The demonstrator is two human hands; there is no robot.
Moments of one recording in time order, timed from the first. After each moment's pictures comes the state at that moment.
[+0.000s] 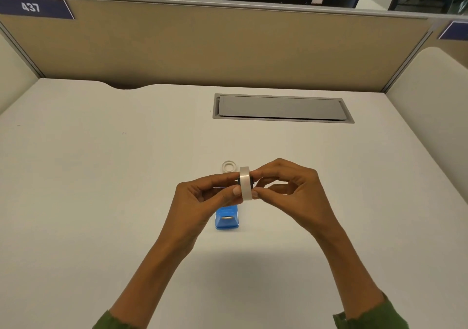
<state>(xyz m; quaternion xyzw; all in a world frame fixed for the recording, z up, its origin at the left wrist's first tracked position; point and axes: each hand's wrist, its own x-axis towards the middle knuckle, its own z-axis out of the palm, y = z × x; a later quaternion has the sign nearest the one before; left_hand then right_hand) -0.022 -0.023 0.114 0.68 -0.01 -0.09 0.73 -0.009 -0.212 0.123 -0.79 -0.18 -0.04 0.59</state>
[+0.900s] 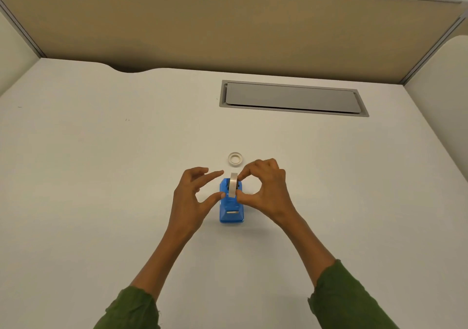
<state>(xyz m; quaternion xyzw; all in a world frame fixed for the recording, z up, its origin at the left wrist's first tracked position) 0.004 0.000 0.034 0.86 0.01 0.03 0.50 0.030 -0.177 0.036 -0.91 -0.11 -0.03 0.41</state>
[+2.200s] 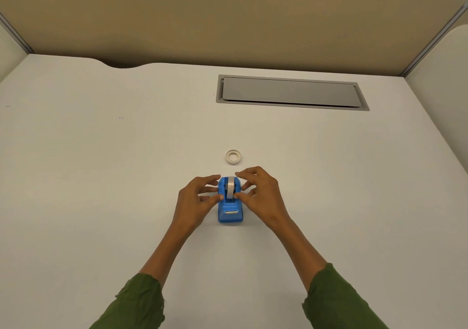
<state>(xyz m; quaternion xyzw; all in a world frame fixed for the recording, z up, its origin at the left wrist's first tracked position) 0.020 -0.006 0.005 0.84 0.06 -0.06 0.54 0.035 -0.172 0.006 -0.90 -0.02 0.05 0.44</state>
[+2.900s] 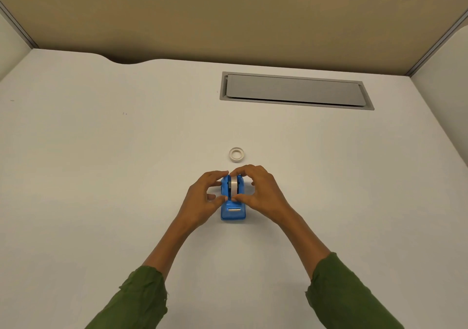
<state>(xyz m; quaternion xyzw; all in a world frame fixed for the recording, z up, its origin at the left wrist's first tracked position) 0.025 -0.005 -0.001 0.84 -0.01 -0.10 0.53 0.043 -0.174 0.000 -0.89 -0.11 0.11 0.42</state>
